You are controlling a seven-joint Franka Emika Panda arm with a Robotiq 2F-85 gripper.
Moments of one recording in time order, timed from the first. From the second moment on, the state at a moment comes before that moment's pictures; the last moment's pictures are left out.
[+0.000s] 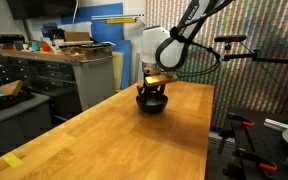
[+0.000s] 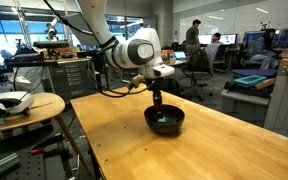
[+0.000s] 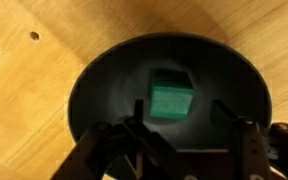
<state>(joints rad) 0.19 0.48 -0.19 -2.14 -0.17 2.68 0.91</state>
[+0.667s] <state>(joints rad) 0.20 0.45 -0.19 -2.13 -0.18 2.69 0.91</state>
